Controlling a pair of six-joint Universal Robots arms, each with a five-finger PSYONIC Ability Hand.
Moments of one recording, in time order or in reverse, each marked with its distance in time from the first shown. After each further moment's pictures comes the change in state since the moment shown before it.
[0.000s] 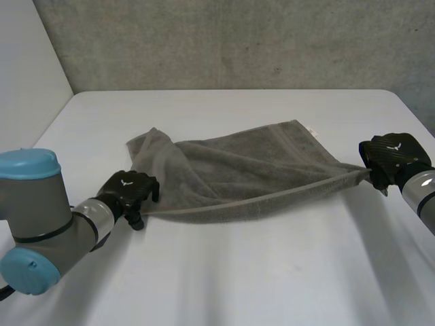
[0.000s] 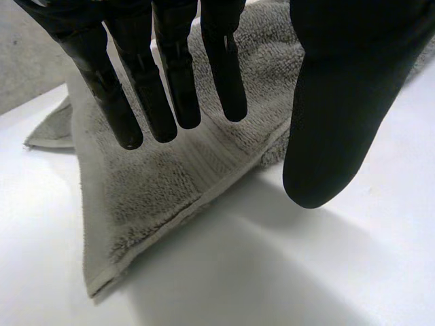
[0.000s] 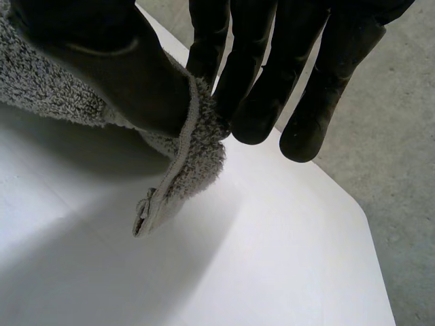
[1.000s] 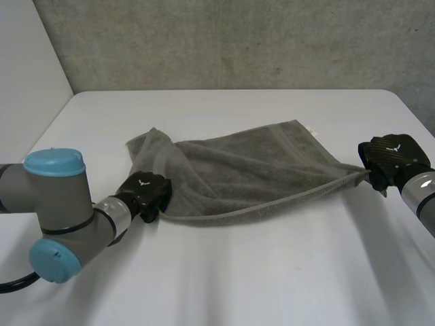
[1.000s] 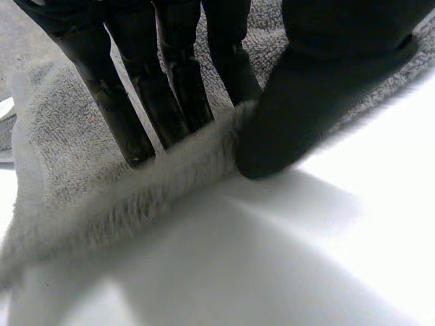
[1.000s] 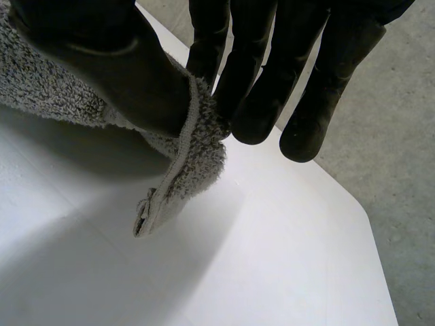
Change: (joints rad) left arm -0.056 -0.128 0.125 -0.006 0.010 0.001; right arm 0.000 -0.001 0.008 -0.007 -0.001 0.001; left_hand 0.345 0.348 0.348 0.353 0.354; right_hand 0.000 0.000 0.000 0.000 0.001
